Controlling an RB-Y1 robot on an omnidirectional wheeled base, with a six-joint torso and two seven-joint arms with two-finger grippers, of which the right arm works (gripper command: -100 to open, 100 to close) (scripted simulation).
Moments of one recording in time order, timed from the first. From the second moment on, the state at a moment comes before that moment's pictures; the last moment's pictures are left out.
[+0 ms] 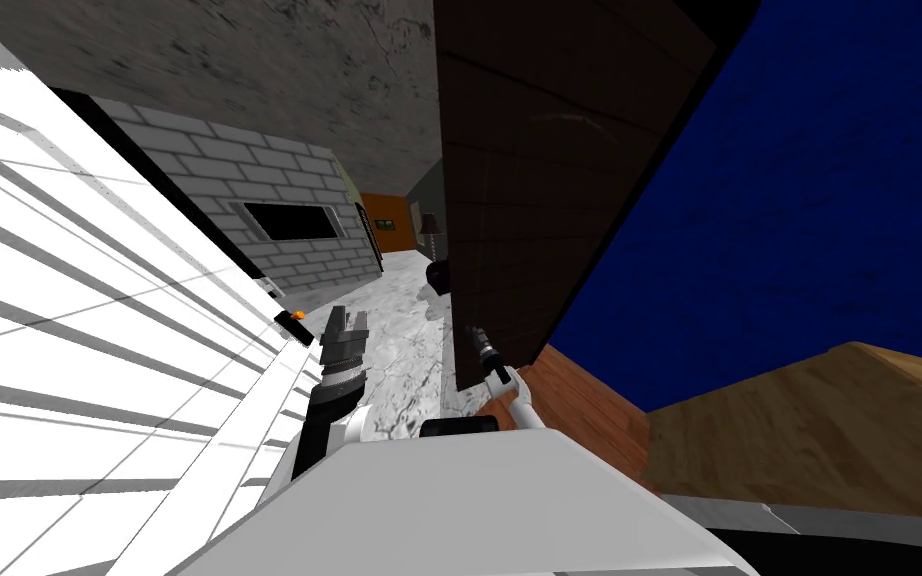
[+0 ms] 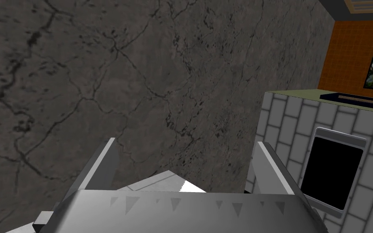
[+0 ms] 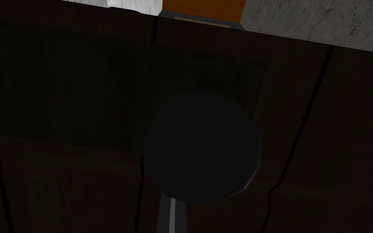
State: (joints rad) arm -0.07 -0.05 0.23 -1.22 0.08 -0.30 -0.08
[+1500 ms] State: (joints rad) arm -0.06 -0.04 0.22 -1.23 0.07 -0.30 -0.09
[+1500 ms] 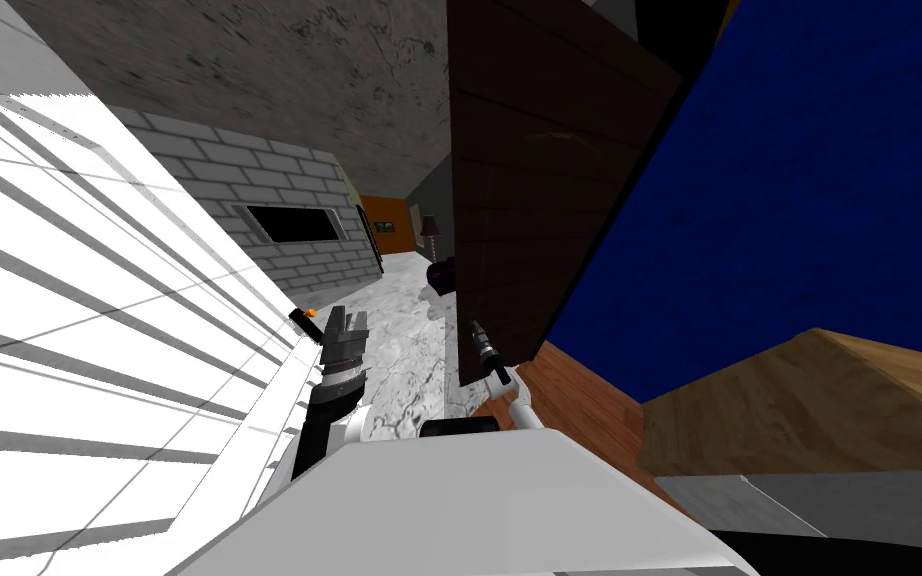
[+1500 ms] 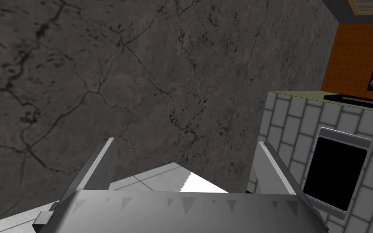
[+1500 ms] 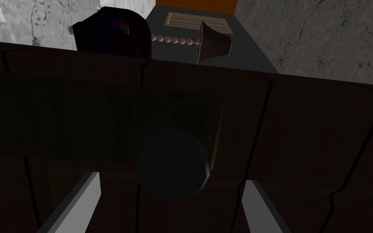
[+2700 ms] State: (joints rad) arm -0.06 -0.05 0.20 -1.22 0.07 -0.29 -0.08
